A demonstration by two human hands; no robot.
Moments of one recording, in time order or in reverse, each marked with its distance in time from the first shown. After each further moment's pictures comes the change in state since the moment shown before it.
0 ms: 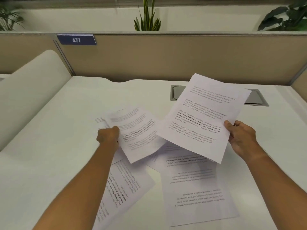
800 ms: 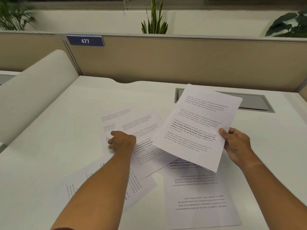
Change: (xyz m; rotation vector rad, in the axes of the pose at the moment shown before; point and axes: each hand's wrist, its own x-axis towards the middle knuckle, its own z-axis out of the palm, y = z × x) left_hand -0.025 -0.011 0.037 0.582 0.078 0.001; right_hand -0.010 0.016 0.016 -0.042 -0.053 0.033
